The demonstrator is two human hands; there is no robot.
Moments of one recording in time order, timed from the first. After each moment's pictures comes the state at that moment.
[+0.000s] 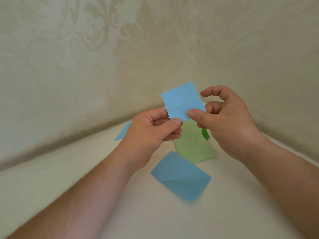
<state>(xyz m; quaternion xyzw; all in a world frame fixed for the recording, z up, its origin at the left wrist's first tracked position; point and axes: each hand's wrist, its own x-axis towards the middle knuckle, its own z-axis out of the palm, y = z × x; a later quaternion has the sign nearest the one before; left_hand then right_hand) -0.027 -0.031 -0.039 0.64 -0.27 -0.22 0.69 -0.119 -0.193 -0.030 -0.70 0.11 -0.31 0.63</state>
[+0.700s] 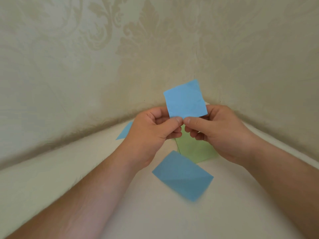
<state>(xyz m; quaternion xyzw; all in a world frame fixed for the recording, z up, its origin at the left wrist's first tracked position) -0.029 -0.032 -0.037 0.63 -0.27 -0.21 0.70 -0.120 -0.184 -0.036 -0.73 0.08 -0.16 0.66</state>
